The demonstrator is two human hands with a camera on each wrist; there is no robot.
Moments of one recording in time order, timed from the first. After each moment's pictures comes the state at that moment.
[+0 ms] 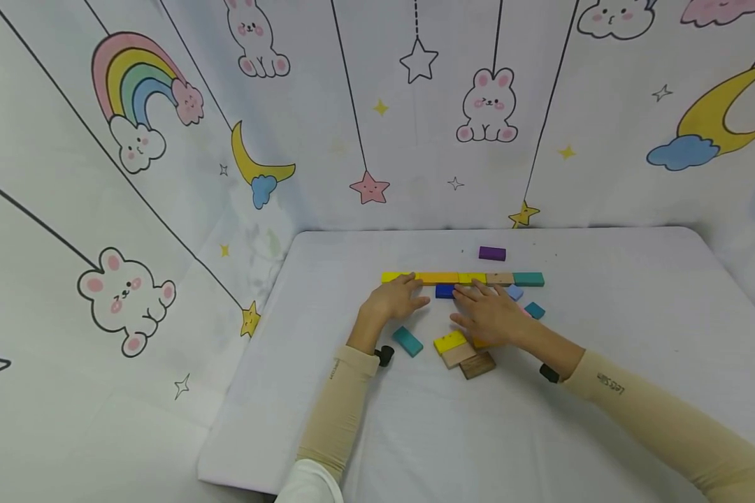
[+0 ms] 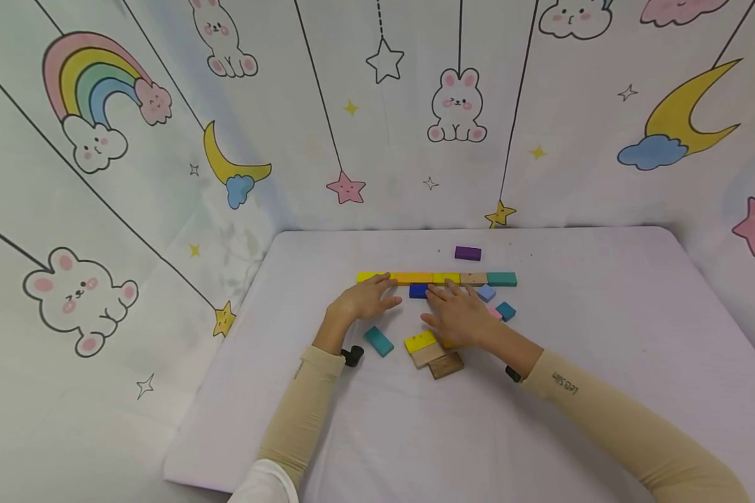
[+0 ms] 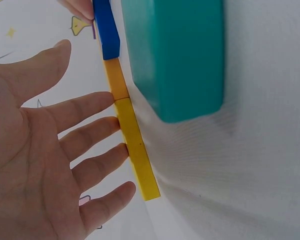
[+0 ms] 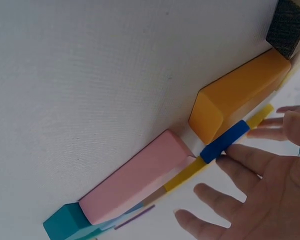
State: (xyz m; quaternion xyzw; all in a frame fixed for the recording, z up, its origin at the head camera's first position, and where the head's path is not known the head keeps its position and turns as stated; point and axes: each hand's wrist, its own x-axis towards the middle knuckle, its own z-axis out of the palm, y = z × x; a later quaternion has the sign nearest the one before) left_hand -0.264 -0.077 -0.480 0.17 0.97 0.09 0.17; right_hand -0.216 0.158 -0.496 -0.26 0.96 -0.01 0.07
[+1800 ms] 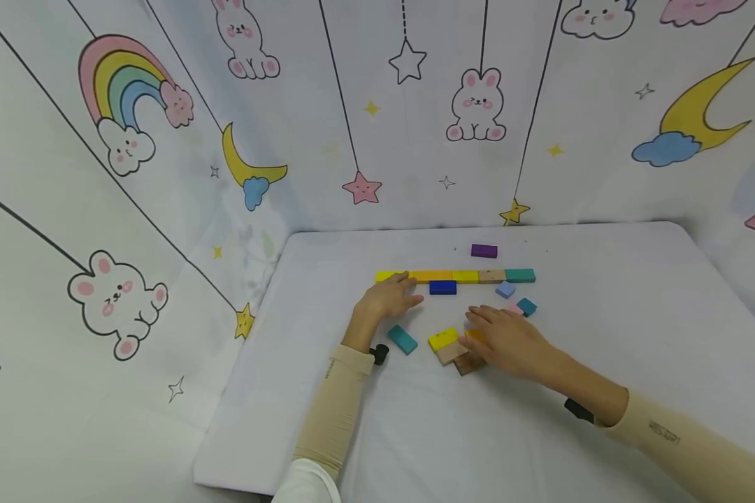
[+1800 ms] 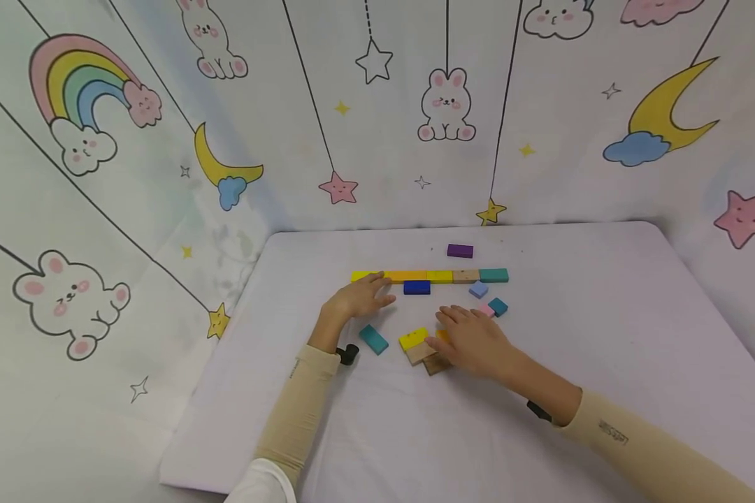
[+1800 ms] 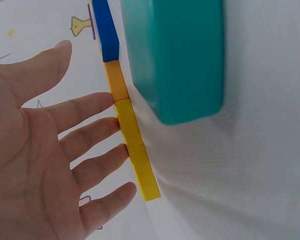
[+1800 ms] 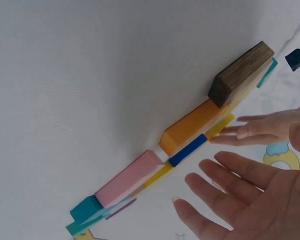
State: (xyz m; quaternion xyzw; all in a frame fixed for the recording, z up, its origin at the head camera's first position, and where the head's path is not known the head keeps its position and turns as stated) left_hand -0.265 -0.077 -0.485 0.18 0.96 0.10 0.17; right_hand -0.148 0.181 -0.486 -0.25 0.96 -0.10 0.01
